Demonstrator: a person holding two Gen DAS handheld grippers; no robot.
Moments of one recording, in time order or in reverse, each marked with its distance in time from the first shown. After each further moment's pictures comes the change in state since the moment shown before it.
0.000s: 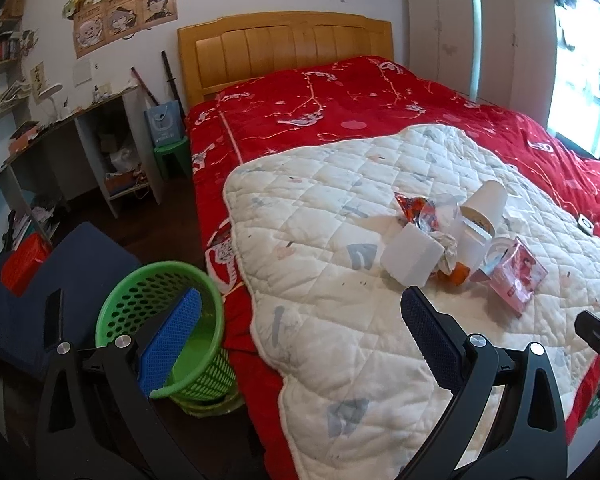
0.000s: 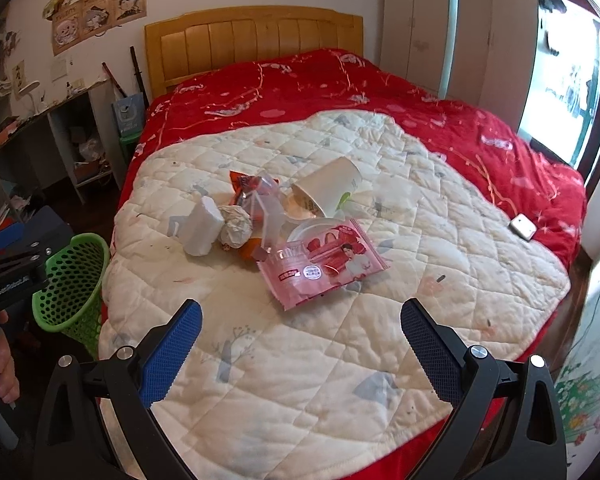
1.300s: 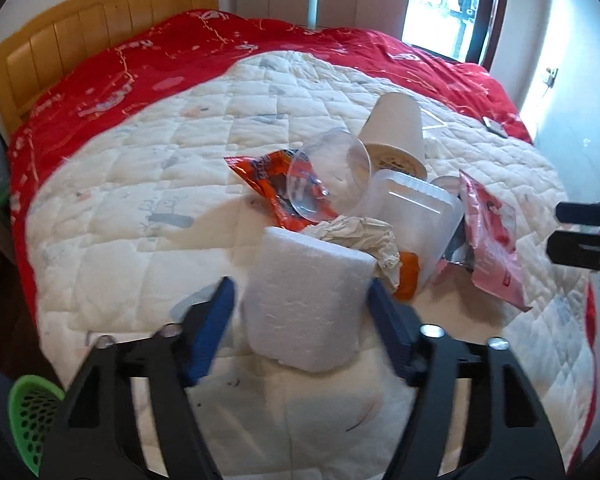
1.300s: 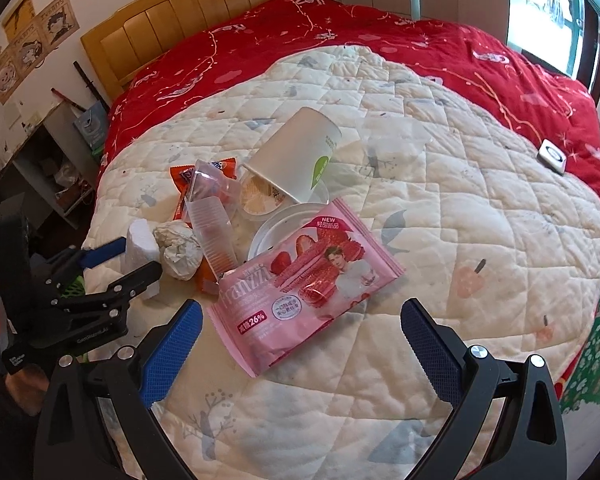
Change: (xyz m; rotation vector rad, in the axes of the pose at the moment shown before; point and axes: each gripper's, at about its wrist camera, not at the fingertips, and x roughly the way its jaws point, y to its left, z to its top) left arm 0.165 -0.084 0.020 0.342 0.188 -0.549; right arm 0.101 -0.045 0.037 0.242 0.187 0.044
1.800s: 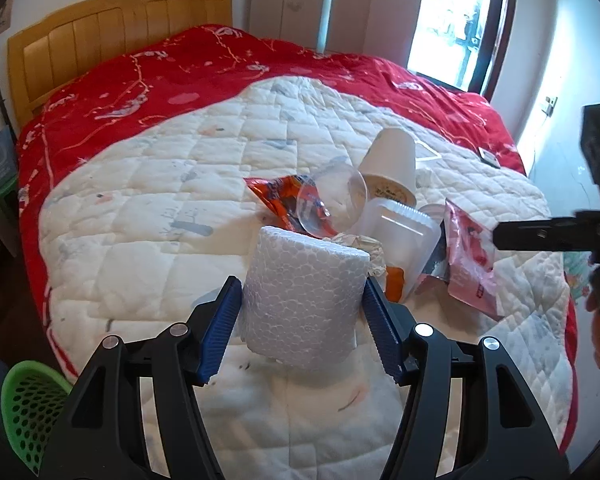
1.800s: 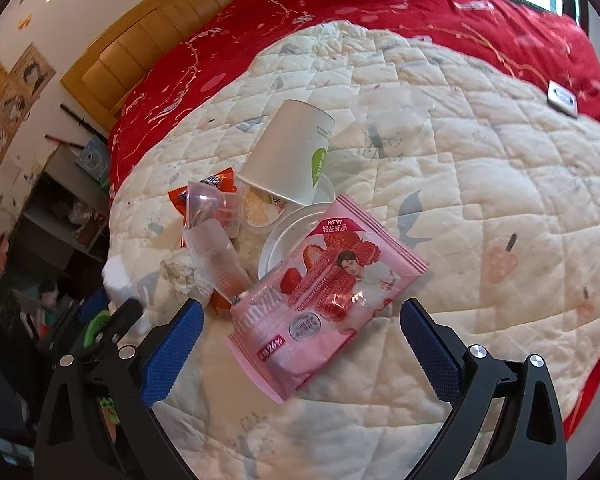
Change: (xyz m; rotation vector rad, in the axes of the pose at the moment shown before) left arm -0.041 0.006 -0.005 -0.049 -0.096 0.018; right arm 0.019 -0.015 0.015 0.202 0.060 0.106
